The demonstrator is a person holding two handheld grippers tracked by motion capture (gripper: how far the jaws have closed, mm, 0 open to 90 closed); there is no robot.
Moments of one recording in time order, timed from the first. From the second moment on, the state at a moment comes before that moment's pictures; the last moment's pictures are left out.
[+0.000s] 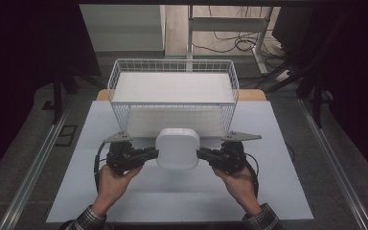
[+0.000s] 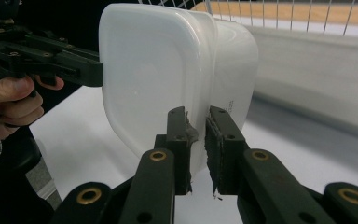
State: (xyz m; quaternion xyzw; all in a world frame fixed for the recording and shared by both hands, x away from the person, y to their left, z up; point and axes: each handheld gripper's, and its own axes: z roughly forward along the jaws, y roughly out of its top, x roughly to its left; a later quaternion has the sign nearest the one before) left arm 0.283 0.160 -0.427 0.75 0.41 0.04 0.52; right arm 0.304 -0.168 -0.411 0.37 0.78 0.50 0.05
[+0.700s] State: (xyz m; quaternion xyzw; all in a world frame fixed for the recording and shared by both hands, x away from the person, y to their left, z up) left arm 0.316 0.176 -0.361 0.74 0.40 0.08 0.54; right arm 0.343 -0.151 -0.348 0.35 0.77 0.53 0.08
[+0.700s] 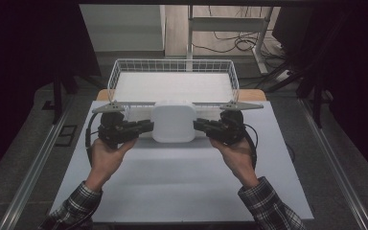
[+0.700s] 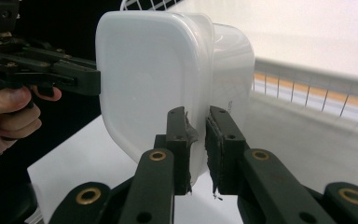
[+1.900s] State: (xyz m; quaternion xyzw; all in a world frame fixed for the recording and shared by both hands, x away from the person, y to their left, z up) left arm 0.410 0.181 -0.314 0.72 0.45 0.06 0.53; right arm 0.440 -0.129 -0.291 0.41 0.75 0.52 0.08
